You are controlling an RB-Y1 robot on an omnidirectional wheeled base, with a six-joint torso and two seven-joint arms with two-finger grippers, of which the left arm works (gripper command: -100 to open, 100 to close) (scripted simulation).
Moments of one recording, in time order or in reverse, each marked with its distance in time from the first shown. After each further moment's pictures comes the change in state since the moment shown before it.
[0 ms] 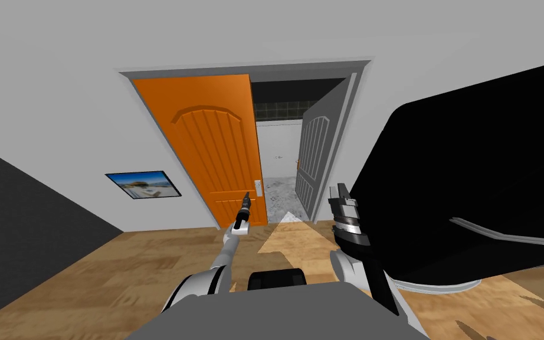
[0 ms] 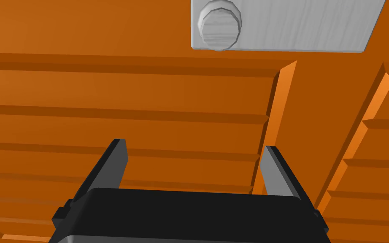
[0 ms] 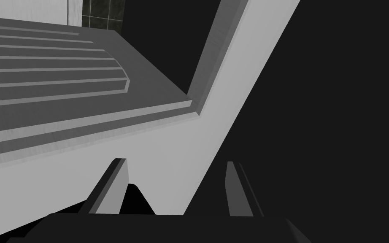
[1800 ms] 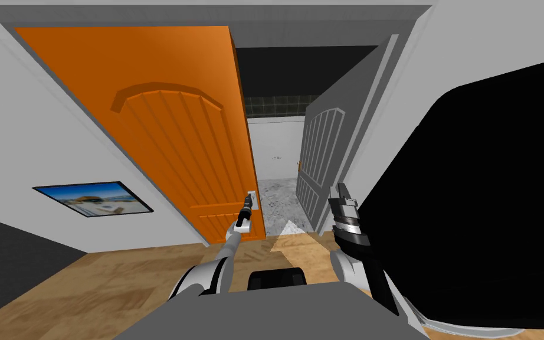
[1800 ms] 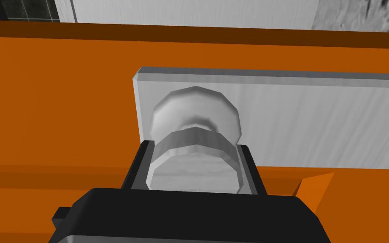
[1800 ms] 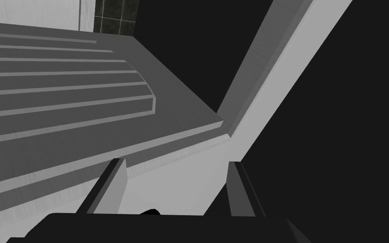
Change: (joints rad) arm -0.072 -0.003 0.032 0.112 0.000 0.003 -0.003
